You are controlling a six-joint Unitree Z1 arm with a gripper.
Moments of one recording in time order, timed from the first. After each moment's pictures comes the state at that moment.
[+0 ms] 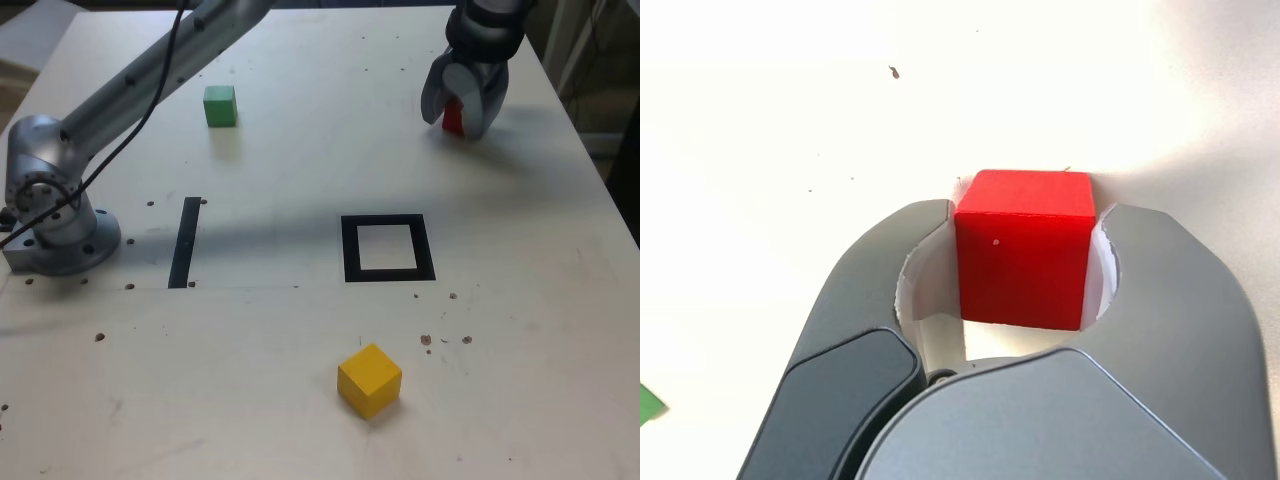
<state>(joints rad) 0.31 2.58 -2.51 1.51 0.28 0.89</state>
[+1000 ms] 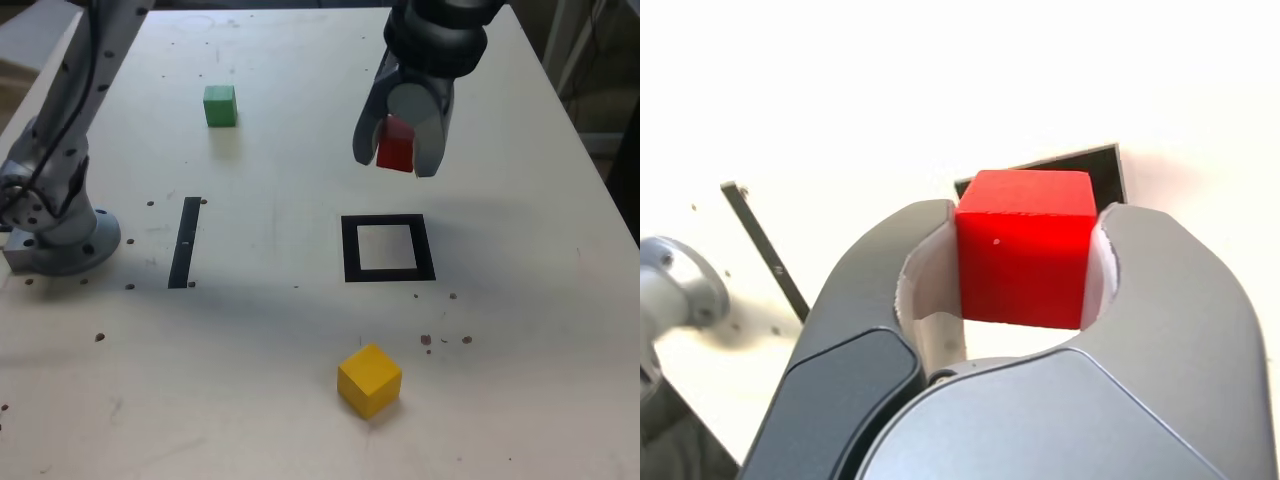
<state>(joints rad) -0.05 2.16 -1.97 1.61 0.15 0.15</state>
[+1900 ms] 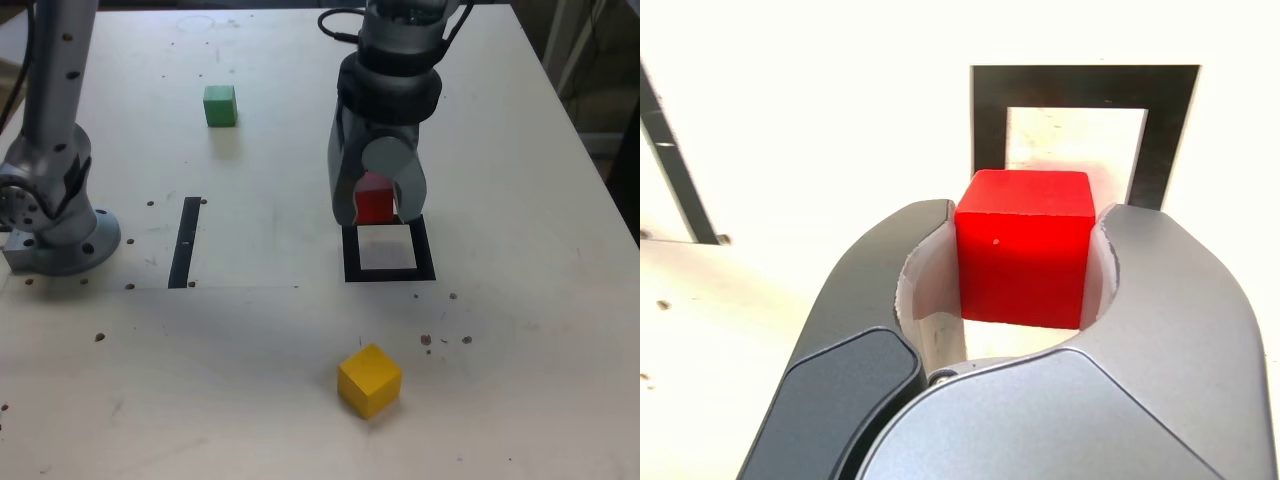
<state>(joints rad) -0.10 2.00 -1.58 1.26 0.02 -0.15</state>
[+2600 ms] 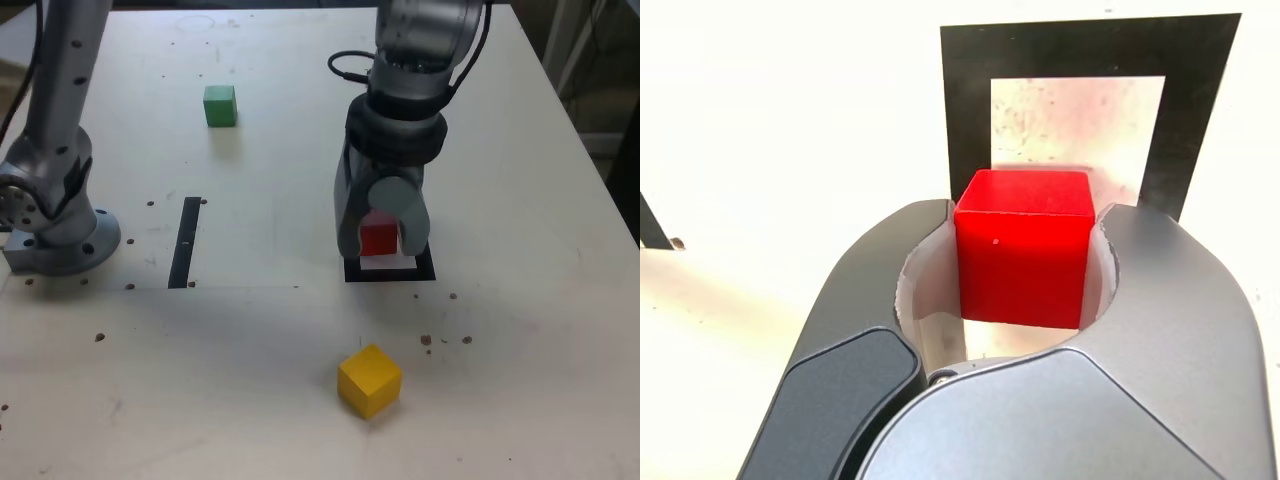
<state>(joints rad) -0.12 2.06 -1.53 1.17 0.00 -0.15</state>
